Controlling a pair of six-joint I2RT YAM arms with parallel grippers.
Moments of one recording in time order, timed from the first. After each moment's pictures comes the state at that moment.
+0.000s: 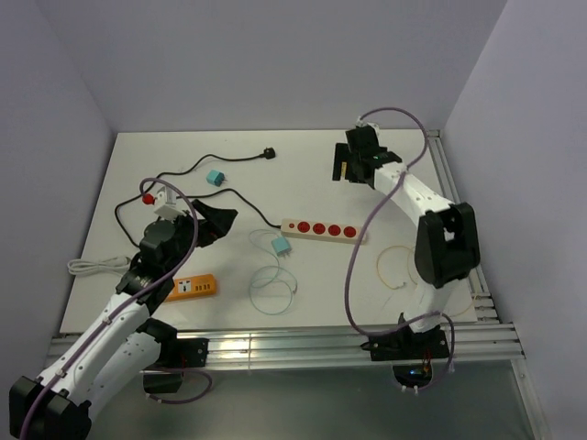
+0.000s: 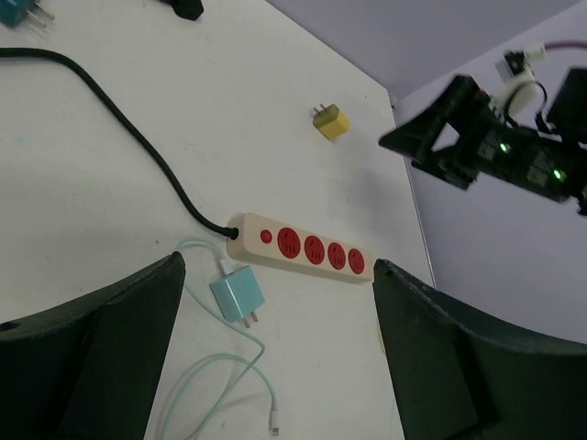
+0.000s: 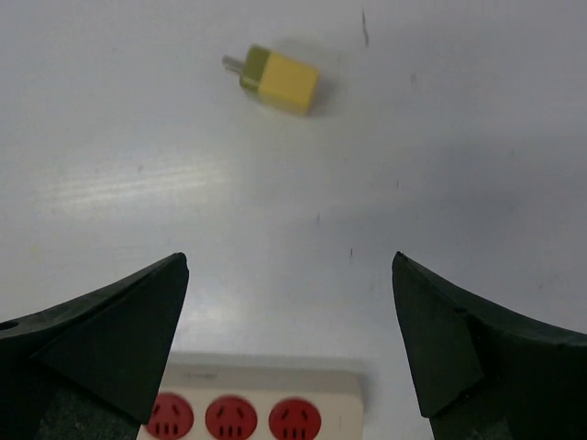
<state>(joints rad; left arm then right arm) -0.42 0.72 0.48 0.06 -0.01 -0.83 0.30 1.72 1.35 -0.47 0.28 0.35</state>
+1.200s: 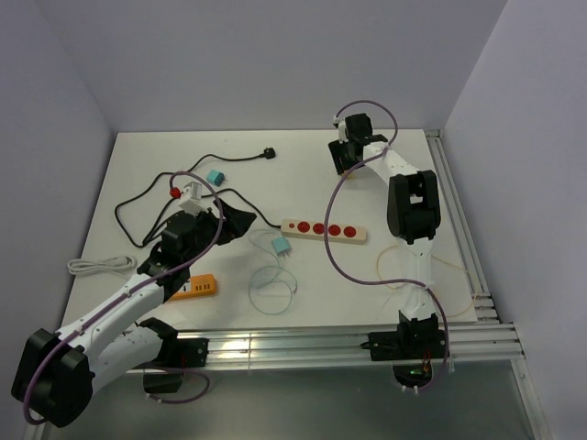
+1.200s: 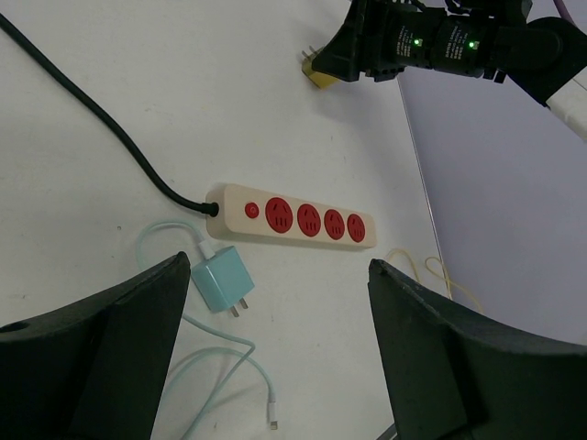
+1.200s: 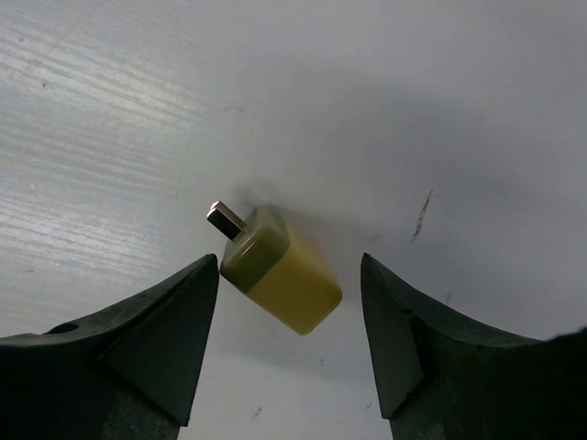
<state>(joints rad) -0.50 0.95 0.48 0.25 0.05 -0.82 0.19 2.30 1.89 -0.49 0.02 -0.16</state>
